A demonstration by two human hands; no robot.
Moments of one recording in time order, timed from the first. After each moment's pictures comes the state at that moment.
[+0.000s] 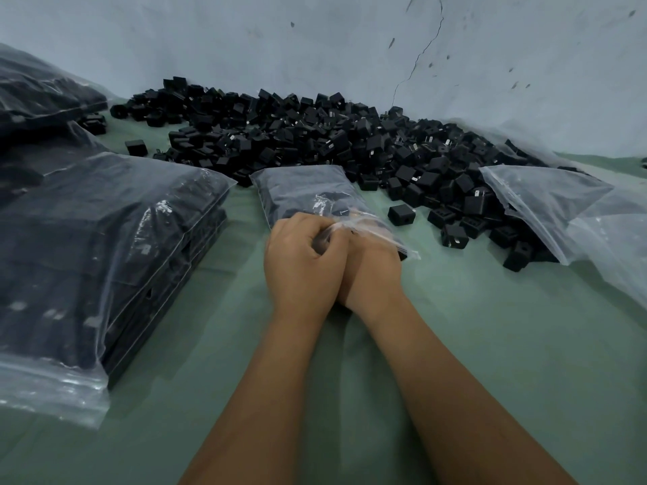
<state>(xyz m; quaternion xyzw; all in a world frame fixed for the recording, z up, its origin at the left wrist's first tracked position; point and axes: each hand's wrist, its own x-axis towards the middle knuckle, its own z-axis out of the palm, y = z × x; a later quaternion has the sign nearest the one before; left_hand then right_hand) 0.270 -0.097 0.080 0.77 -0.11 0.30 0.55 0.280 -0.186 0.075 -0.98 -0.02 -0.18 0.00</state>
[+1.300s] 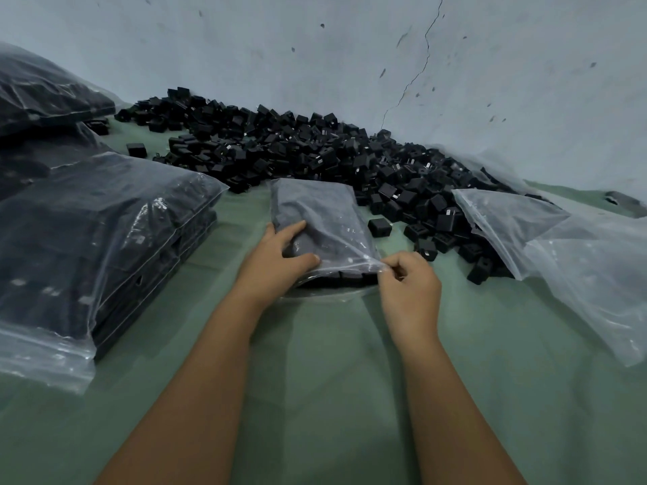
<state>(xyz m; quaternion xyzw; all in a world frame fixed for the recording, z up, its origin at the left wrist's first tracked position) 0.294 -0.067 0.070 0.84 -0.11 -0.02 0.53 0.226 -0.246 0.068 -0.82 0.13 -0.33 0.45</state>
